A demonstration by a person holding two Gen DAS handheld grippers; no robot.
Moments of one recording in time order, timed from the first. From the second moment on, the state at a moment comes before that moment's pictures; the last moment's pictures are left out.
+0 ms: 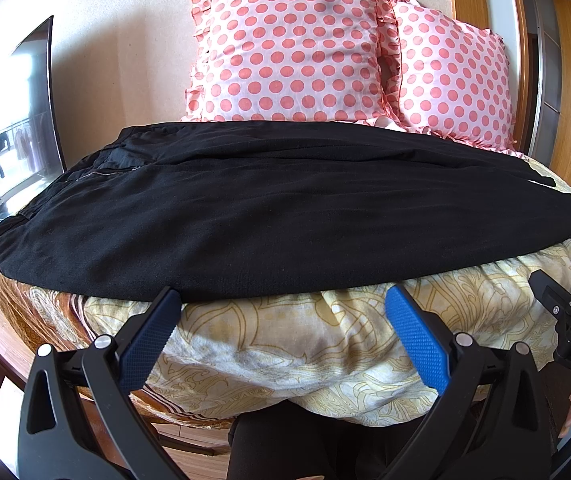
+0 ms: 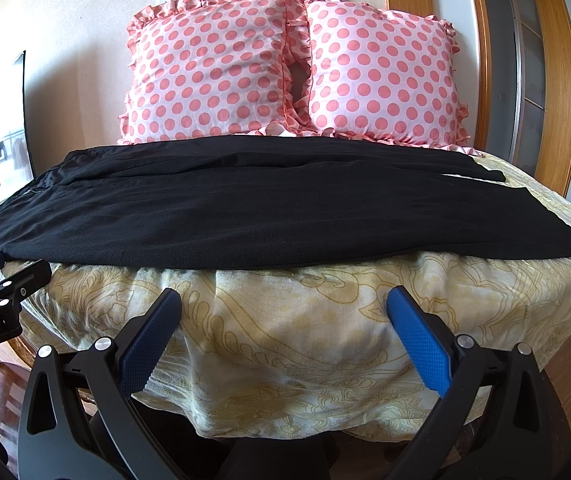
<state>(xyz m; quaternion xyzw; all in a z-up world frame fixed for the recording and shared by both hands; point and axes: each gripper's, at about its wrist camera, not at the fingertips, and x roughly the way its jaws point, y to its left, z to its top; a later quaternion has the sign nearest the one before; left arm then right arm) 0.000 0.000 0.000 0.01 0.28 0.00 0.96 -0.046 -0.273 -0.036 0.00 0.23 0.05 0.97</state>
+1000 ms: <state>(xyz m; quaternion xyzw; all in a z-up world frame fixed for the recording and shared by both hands) 0.000 0.000 0.000 0.01 0.28 0.00 0.96 -0.046 -0.272 -0.037 0.00 0.23 0.05 0.97</state>
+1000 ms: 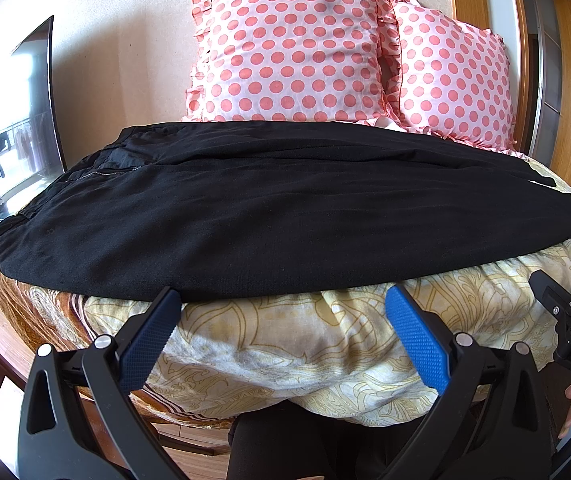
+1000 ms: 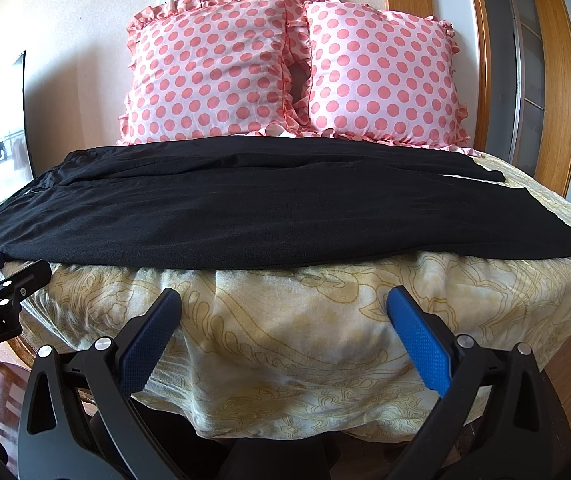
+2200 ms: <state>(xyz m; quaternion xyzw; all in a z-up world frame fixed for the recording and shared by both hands) 0.129 0.061 0.064 -0.05 0.23 0.04 0.97 0.367 -0.552 0.045 0.21 0.40 -0.25 0.85</state>
